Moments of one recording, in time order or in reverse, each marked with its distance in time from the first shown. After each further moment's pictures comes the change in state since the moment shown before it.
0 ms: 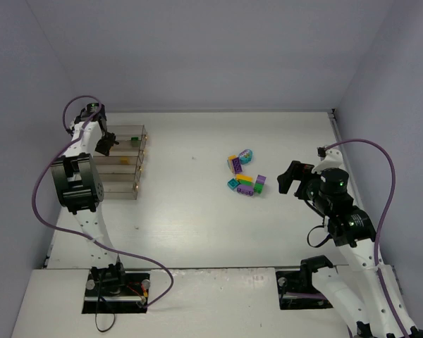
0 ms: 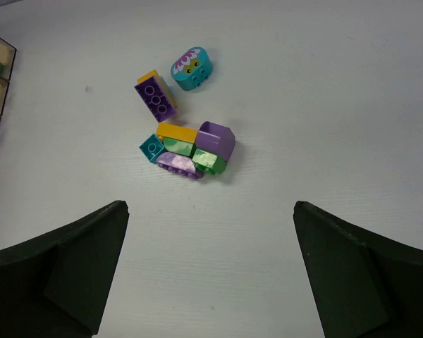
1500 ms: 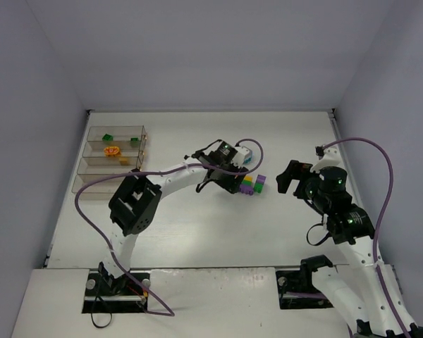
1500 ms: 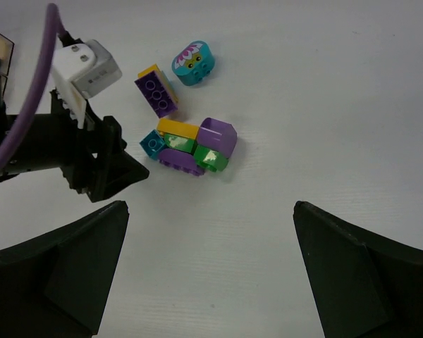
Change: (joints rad) left arm -0.928 -0.076 -0.248 0.364 0.401 0.936; right arm 0.000 0.019 0.000 0.001 -0.012 -0.003
